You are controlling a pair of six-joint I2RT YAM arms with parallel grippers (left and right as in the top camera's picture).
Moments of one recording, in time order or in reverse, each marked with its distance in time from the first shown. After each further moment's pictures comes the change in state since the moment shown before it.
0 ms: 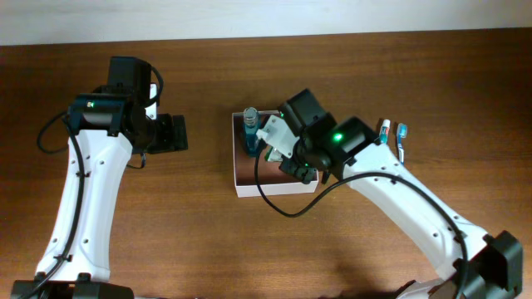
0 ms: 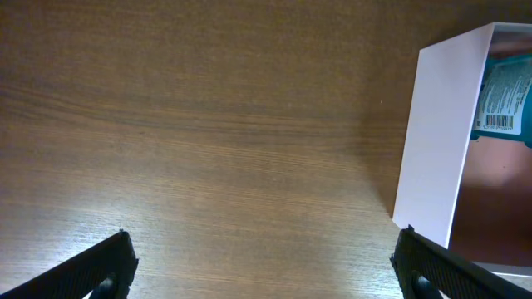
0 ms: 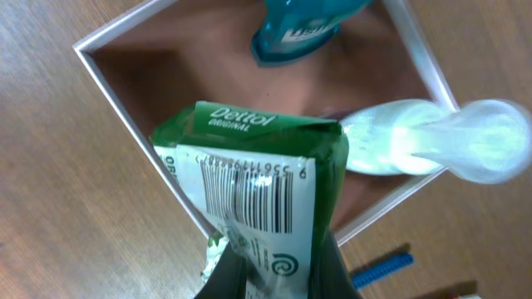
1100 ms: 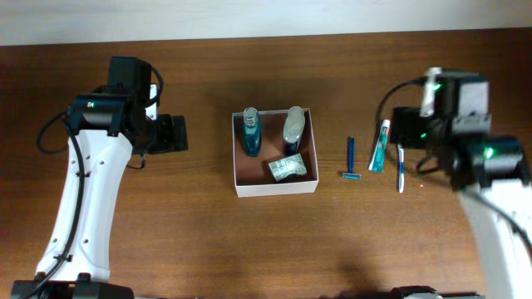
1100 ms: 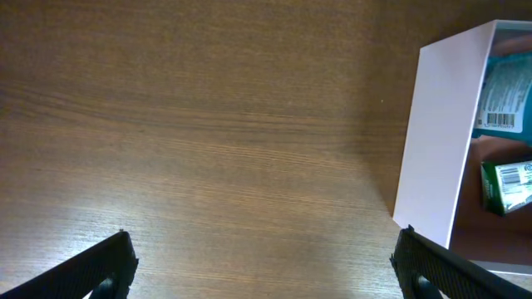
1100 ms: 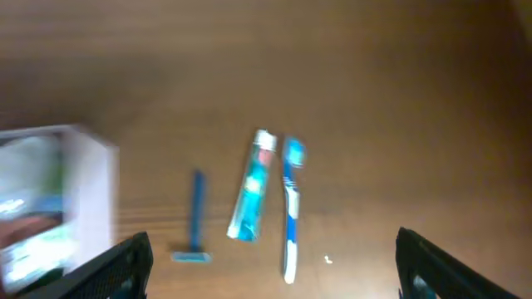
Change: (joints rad) left arm 0.000 0.000 0.000 -0.004 0.000 0.000; right arm -0.594 -0.321 -0.033 -0.028 0.172 0.551
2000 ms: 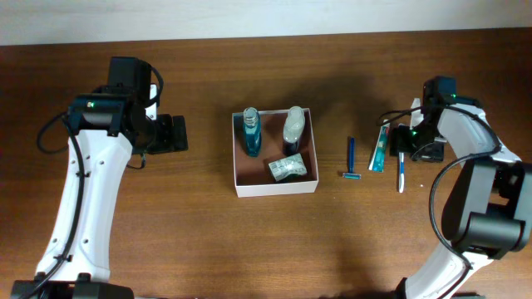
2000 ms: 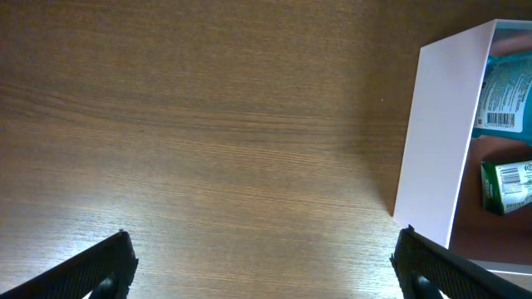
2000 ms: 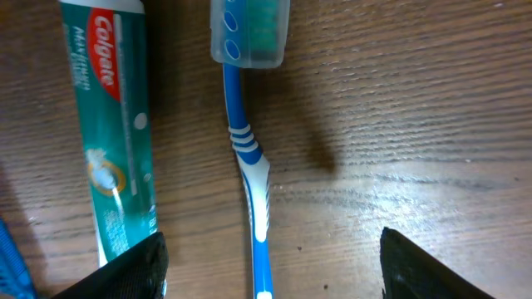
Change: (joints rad) left arm 0.000 0.000 0.000 -0.001 0.000 0.000; right arm -0.227 0.675 -0.006 0.076 -0.164 -0.106
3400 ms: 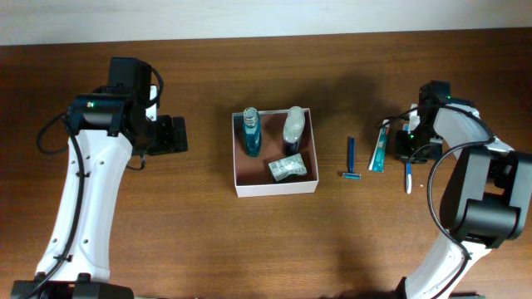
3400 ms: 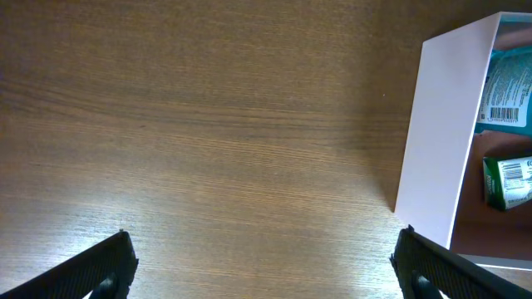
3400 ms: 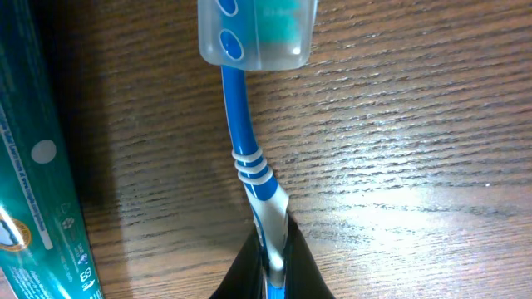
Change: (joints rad) left arm 0.000 0.000 0.000 -0.012 0.000 0.000; right arm -0.003 0.073 0.005 0.018 0.045 -0.007
